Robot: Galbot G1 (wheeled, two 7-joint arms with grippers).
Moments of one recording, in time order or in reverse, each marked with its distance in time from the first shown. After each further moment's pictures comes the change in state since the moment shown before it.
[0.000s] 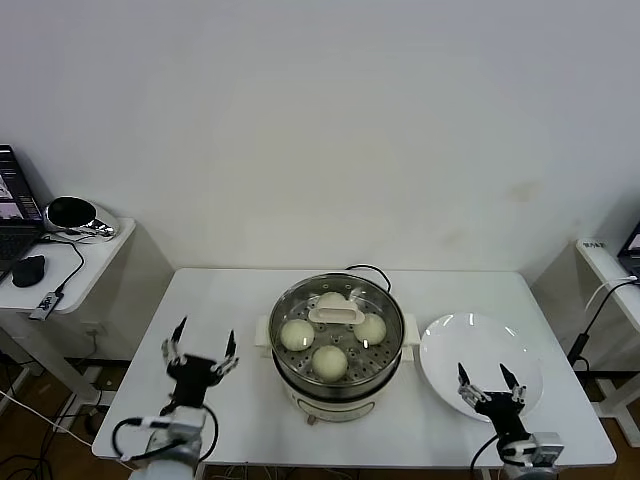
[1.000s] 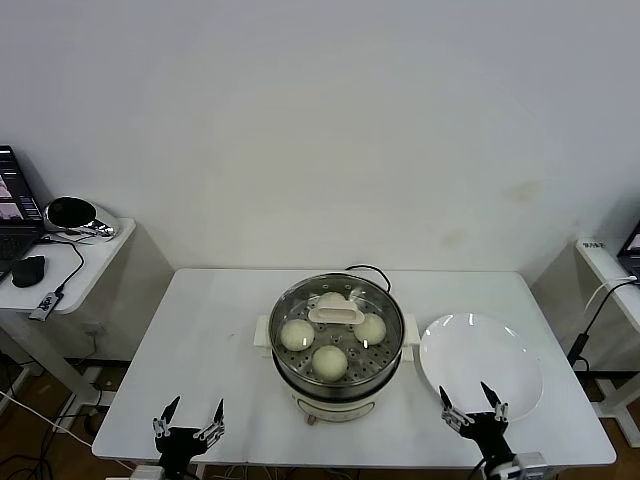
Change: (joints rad) left arm 0.211 -0.031 -0.130 0.088 -0.371 -0.065 0.087; right arm -0.078 0.024 -0.030 0.028 -0.092 -0.001 -0.058
